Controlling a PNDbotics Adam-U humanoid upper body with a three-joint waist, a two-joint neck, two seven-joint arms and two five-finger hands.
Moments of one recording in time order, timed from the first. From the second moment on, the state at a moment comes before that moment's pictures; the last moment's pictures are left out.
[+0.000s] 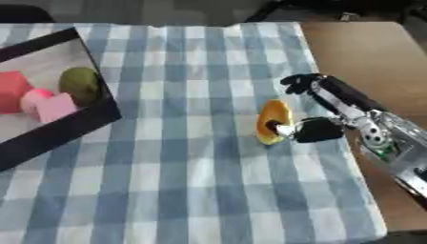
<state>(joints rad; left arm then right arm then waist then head) -0.31 0.58 0.21 -1.79 0.12 -0.01 0.45 0.03 -0.91 0.14 -1.98 0.24 0.30 0.07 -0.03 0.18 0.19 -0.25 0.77</state>
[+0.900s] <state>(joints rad) -0.32 0.56 0.21 -1.78 0.12 -0.01 0.43 -0.02 -0.87 0.18 -1.83 0.25 0.30 0.11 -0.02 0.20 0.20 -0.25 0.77</state>
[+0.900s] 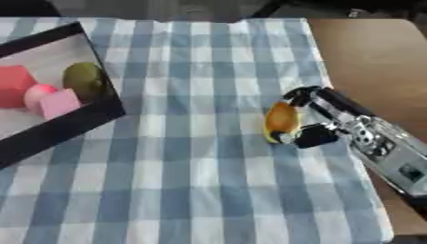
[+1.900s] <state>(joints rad) -0.32 0.56 0.20 -1.78 0.12 -0.01 0.43 -0.02 -0.87 0.17 -1.84 0.08 0.31 0.00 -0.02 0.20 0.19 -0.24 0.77</state>
